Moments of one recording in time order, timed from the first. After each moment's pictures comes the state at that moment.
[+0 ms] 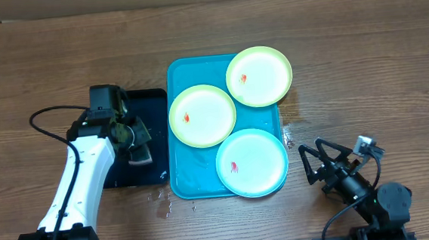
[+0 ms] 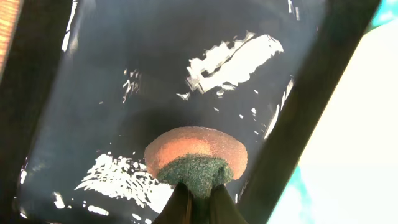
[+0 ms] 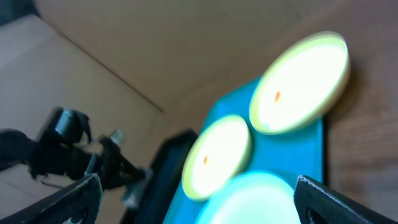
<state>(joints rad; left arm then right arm) 0.02 1.47 0.96 -0.77 0.03 -0.41 0.03 0.07 0.03 -0.03 -0.57 0.79</state>
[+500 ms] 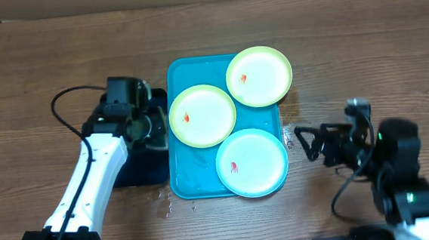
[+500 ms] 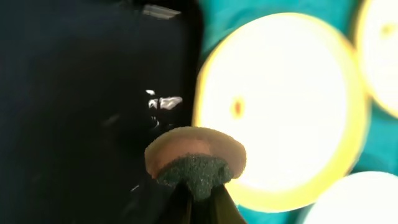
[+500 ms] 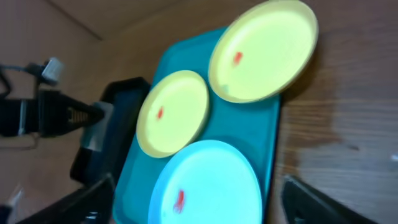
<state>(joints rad) -0.10 1.47 1.00 -0.65 0.15 -0.31 0.04 0.74 0.60 -0.48 -0.56 0.34</state>
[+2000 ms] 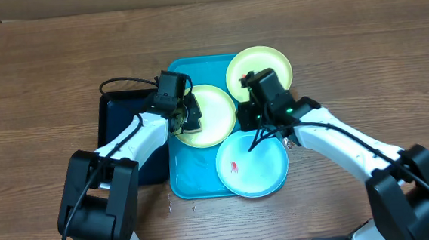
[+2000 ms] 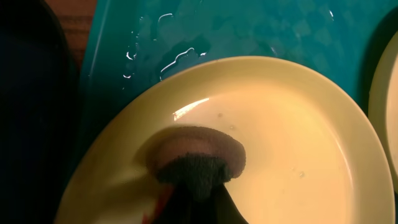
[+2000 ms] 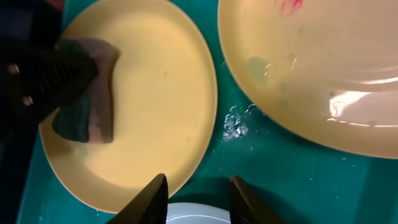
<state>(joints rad) -0.30 1.82 1.01 -0.24 0.02 -0.57 0.54 1.71 1.05 -0.35 -0.14 0.41</state>
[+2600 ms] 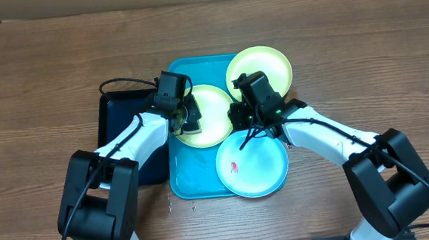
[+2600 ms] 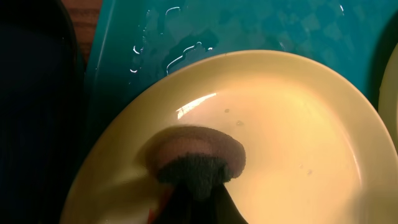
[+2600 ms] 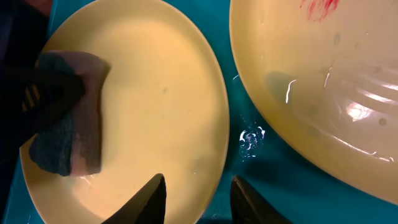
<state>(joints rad) -0.30 1.82 1.01 -0.26 0.01 -0.58 0.56 1.81 1.05 -0.21 -0.13 0.44</state>
